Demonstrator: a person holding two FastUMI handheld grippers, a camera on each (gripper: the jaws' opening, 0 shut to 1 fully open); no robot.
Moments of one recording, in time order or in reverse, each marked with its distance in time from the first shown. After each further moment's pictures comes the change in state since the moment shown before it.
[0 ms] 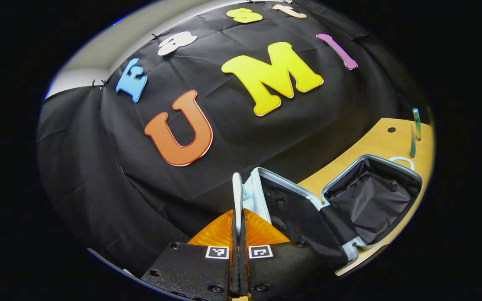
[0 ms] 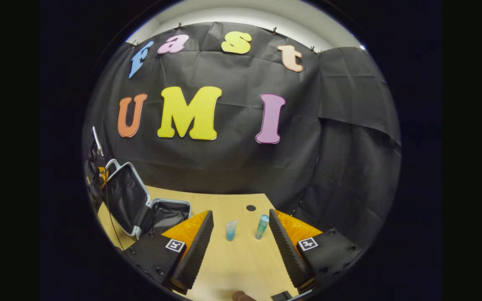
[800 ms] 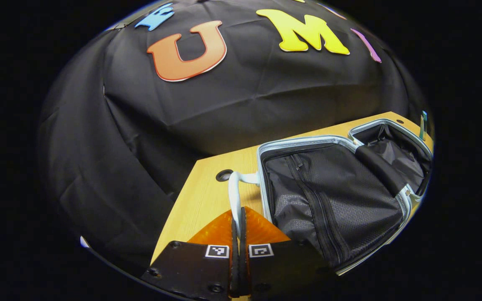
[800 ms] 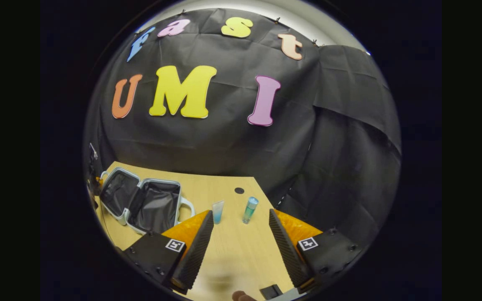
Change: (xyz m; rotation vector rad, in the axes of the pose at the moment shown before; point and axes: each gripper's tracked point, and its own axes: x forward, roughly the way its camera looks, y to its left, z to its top) left arm 0.062 -0.013 -0.188 -0.244 0.268 -0.140; right arm 0.004 -0.022 -0.041 -0.070 0.111 -0.066
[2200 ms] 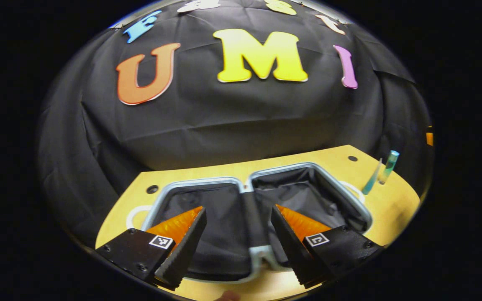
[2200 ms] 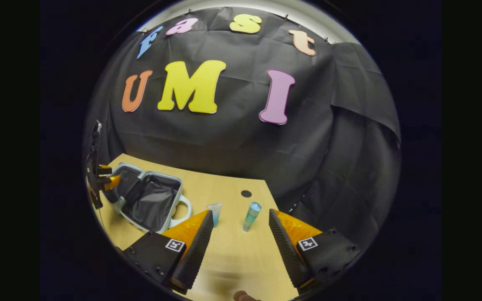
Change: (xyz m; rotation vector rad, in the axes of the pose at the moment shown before) left arm -0.102 -0.260 0.114 -0.108 -0.106 -0.261; right arm 0.071 -0.044 -0.019 -0.034 -0.016 0.155
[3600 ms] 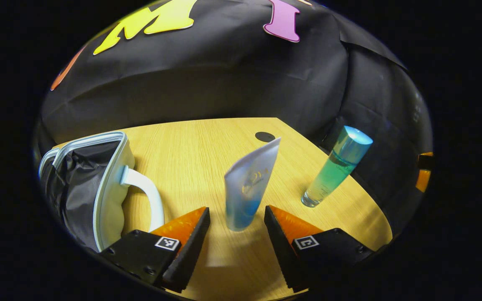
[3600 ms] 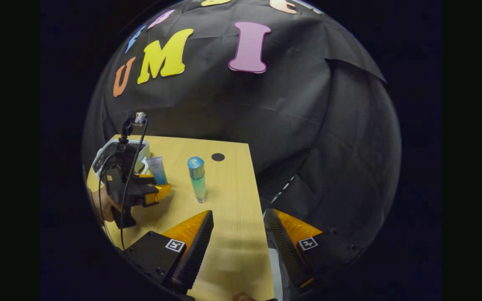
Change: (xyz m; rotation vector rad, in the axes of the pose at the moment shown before) left arm 0.148 -0.350 -0.045 -0.058 0.182 -0.261; right arm 0.106 -0.140 -0.111 -0.004 0.204 0.076
